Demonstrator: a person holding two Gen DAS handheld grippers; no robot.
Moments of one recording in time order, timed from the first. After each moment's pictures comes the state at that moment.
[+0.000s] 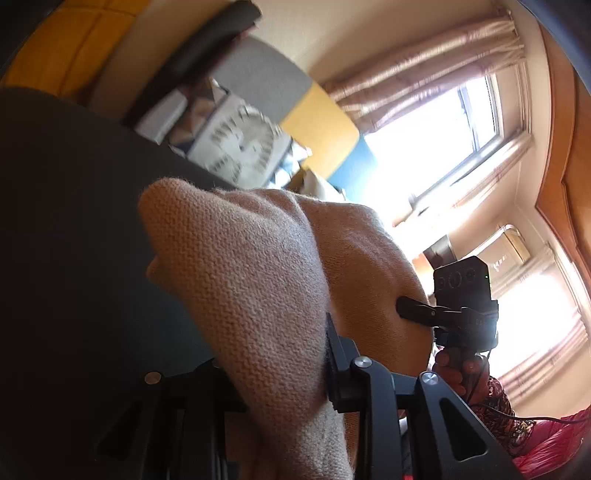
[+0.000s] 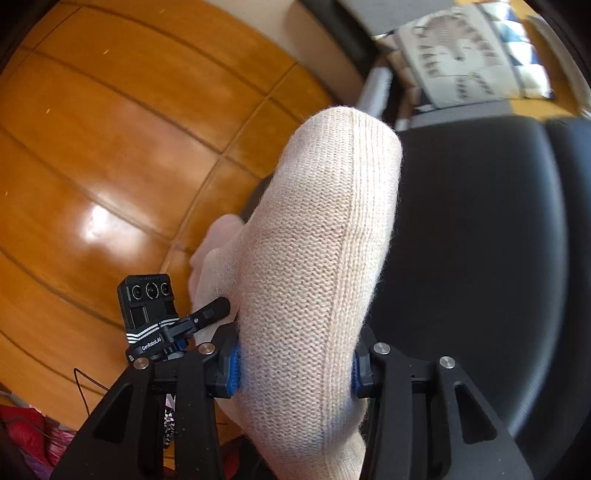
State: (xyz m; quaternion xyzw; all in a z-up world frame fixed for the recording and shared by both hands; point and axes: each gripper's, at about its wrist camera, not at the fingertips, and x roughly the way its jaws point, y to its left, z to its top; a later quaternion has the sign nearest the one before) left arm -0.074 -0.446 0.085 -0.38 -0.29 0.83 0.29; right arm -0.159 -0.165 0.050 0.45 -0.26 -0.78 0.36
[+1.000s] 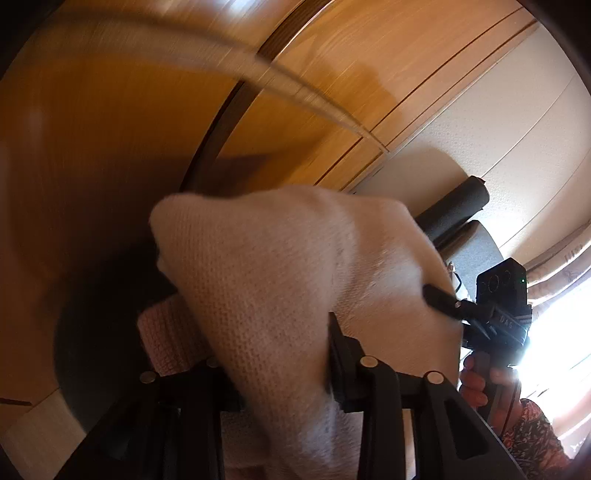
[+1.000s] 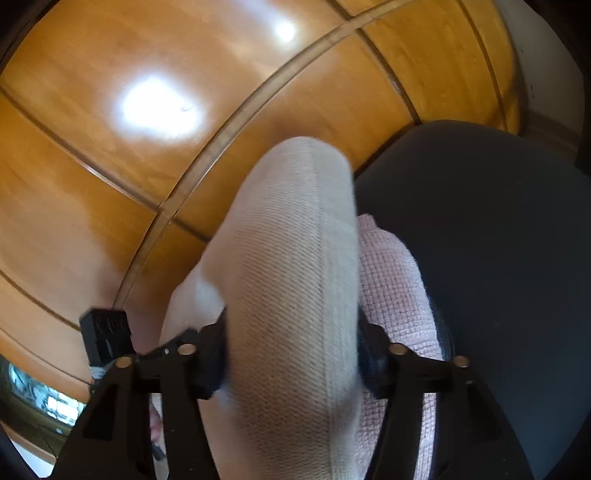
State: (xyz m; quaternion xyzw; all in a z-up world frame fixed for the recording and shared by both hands) left arm -0.043 -0.901 0.036 -0.29 -0.39 0.86 -0.11; right arm -0.420 -0.686 -0.032 0.50 -0.12 -0.69 0.51
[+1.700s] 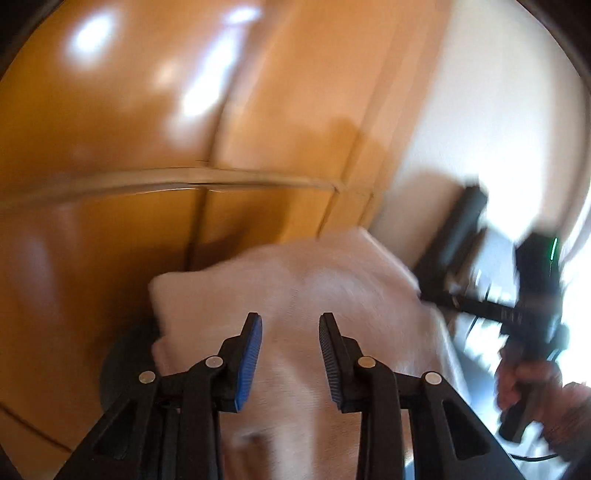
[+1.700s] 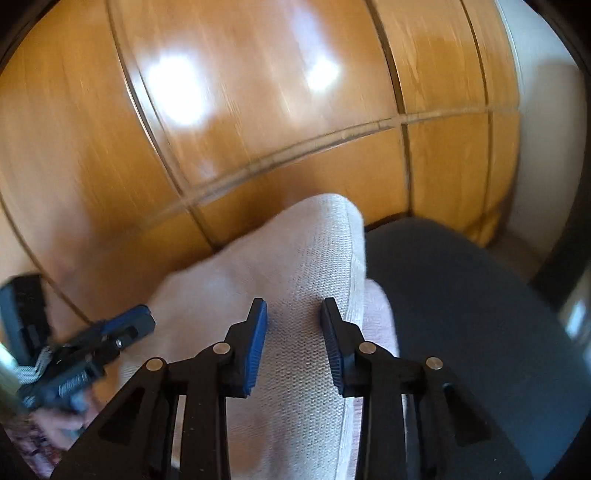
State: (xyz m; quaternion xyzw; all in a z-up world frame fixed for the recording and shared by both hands) left arm -0.040 -0.812 0.087 -0.24 -0.20 0.92 -0.23; right arm -0.338 -0.677 0.020 0.36 0.08 -0.81 0.46
